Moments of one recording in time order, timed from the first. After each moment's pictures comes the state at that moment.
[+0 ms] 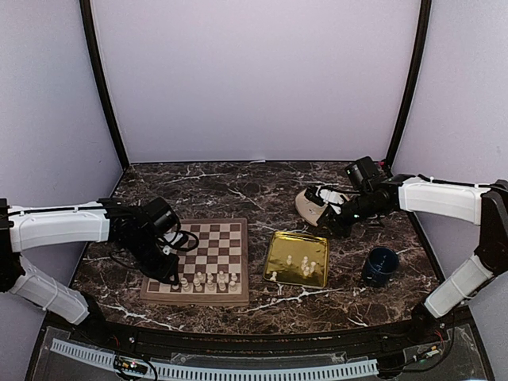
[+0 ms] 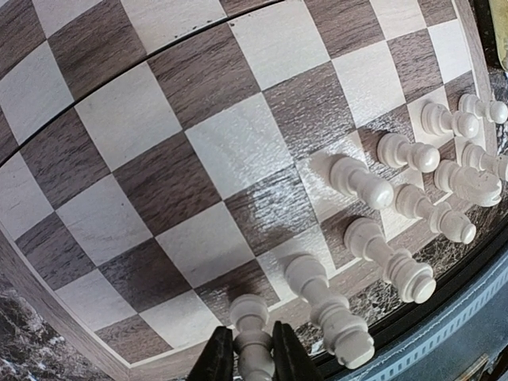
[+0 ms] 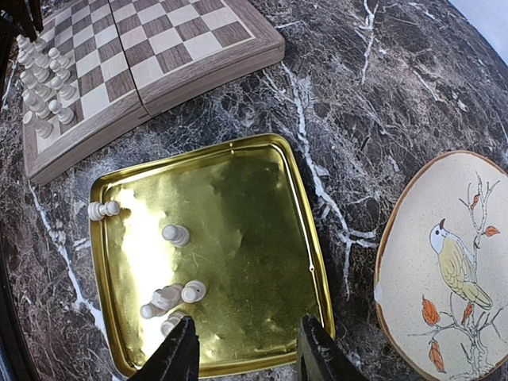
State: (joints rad) left arm -0.75 1.32 0.82 -0.89 0.15 -0.41; right arm 0.51 1.49 0.98 -0.48 -0.46 -0.50
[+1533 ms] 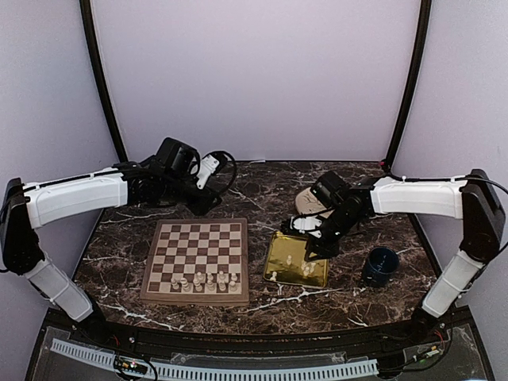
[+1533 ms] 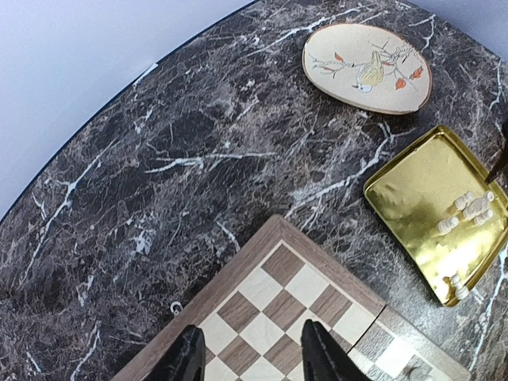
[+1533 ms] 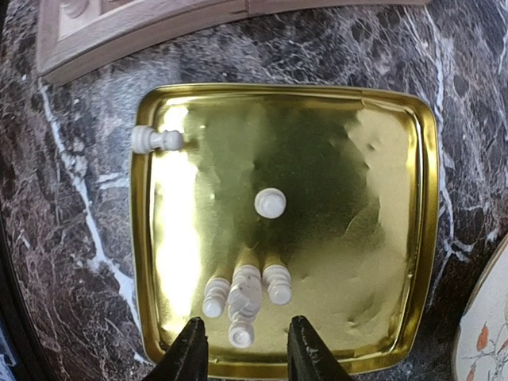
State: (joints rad) left arm -0.71 1.53 1.22 -0.42 -0.06 0.11; right arm 0.73 1.62 1.10 -0.72 -0.29 -0.62
